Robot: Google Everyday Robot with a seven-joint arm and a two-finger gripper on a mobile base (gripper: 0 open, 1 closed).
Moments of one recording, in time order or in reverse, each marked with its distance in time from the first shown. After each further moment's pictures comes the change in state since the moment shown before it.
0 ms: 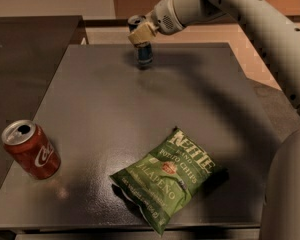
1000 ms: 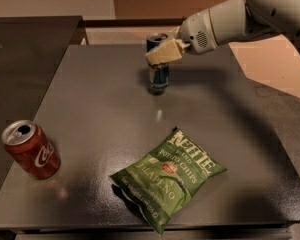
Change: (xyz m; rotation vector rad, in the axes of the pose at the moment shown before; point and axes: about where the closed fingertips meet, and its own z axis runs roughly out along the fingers) arm 0.035 0.083 -0.079 -0.173 -0.049 0.094
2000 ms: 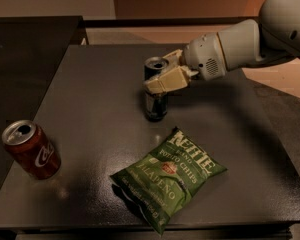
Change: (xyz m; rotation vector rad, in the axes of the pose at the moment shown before) arm 0.024 0.090 -0.012 -0.153 -0.035 -0.040
